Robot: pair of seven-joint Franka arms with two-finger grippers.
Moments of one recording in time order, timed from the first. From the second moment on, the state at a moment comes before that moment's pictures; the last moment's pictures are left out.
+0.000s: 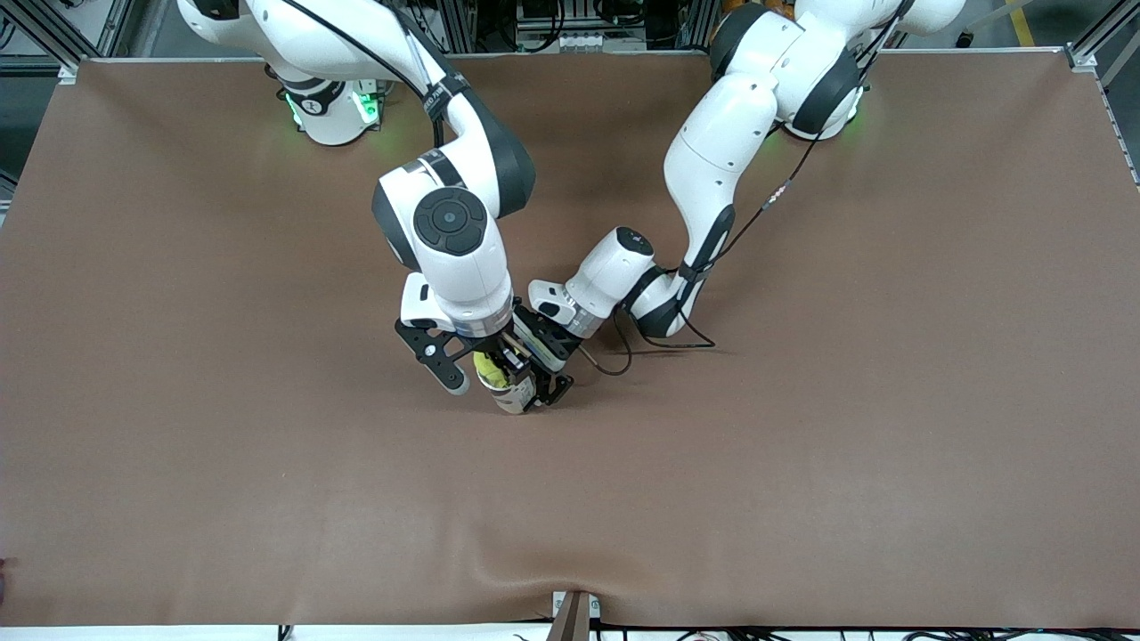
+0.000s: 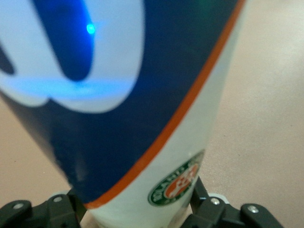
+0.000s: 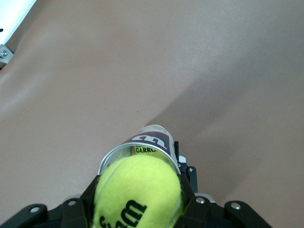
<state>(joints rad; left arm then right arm) -0.74 1.16 -0.06 -1.33 0.10 3.45 -0.01 0.73 0.63 -0.18 -1.28 0.03 2.00 1.39</state>
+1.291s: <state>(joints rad) -0.74 1.16 -0.06 -1.31 0.07 3.45 -0.01 0.61 0.47 -0.21 -1.23 0.03 1.61 1.05</state>
